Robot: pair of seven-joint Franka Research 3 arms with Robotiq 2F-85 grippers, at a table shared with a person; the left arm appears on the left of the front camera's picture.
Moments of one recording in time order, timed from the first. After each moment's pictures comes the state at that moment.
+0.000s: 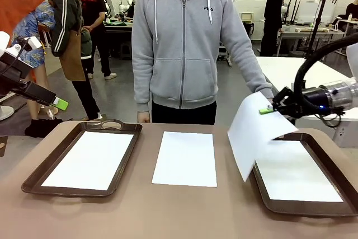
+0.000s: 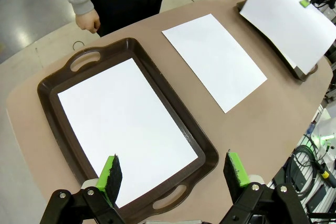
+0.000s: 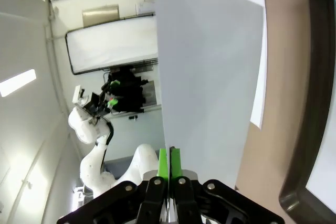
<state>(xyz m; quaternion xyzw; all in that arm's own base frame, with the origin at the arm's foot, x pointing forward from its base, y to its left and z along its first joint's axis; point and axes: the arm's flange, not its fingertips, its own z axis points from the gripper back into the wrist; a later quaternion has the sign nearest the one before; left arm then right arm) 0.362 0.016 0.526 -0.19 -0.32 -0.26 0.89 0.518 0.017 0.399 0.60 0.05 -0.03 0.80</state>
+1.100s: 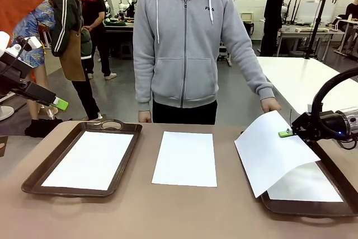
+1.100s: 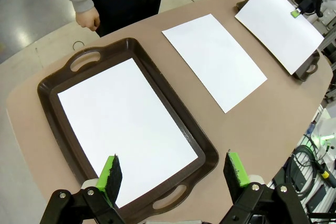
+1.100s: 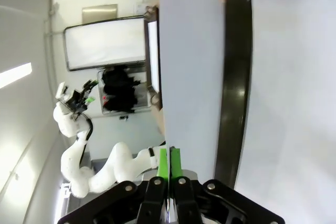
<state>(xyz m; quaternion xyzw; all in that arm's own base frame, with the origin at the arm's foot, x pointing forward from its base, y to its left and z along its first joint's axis) 0.362 0.016 0.525 -0.19 -0.32 -0.26 0.89 0.529 -0.060 0.316 0.59 0.01 -0.01 0.81</state>
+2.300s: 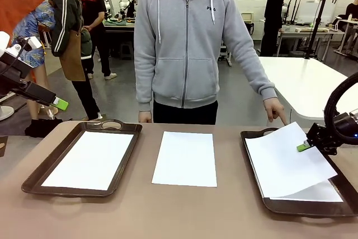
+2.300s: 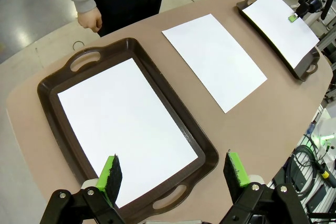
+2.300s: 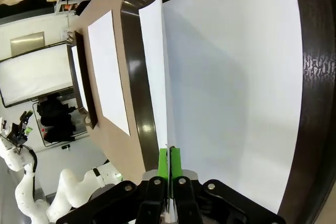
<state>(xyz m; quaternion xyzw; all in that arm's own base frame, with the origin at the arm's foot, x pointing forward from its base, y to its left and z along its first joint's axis) 0.362 0.016 0.526 -0.19 -0.32 -0.26 0.89 0.524 -0.101 0.318 0.43 0.01 -0.06 0.90</state>
